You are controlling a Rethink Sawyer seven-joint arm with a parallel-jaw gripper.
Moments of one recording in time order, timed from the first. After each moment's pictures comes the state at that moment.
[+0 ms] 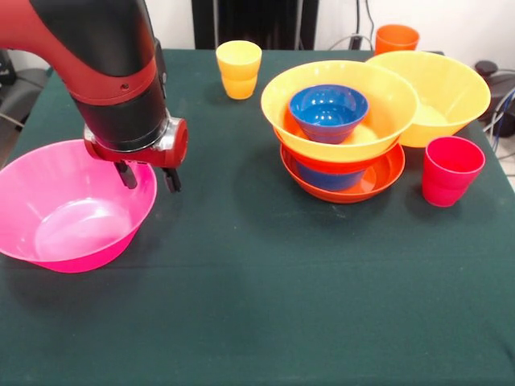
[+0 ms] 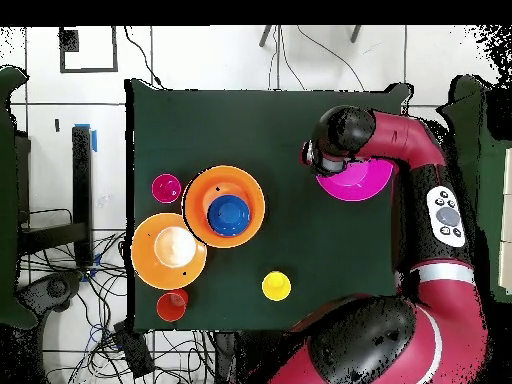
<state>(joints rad) -0.63 -0.31 0.45 1.04 -0.49 1.14 1.77</state>
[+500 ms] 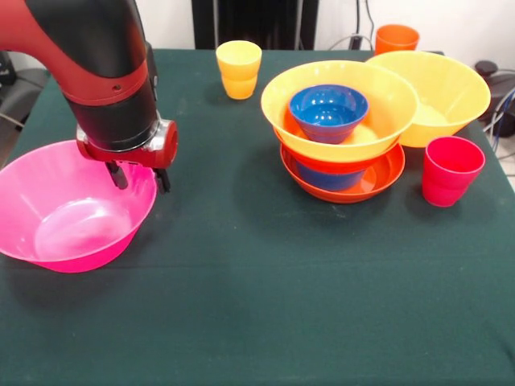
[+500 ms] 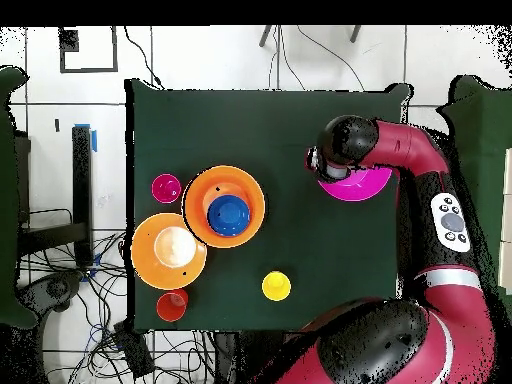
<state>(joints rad) -0.65 -0.32 0.45 1.08 -0.52 1.09 1.77</state>
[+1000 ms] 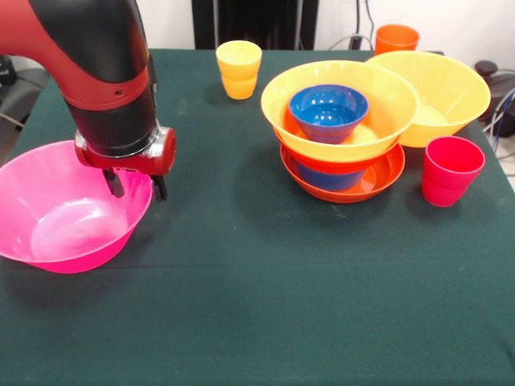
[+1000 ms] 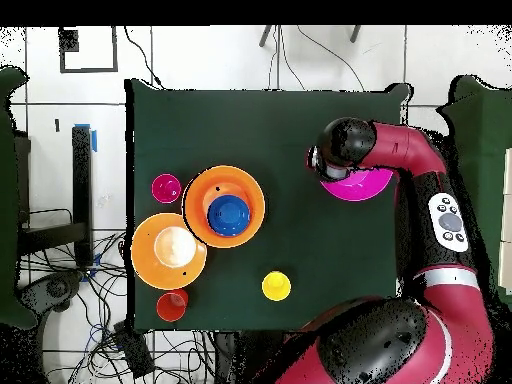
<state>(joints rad) -0.65 -0.31 0.45 1.08 -0.54 1.04 1.77</state>
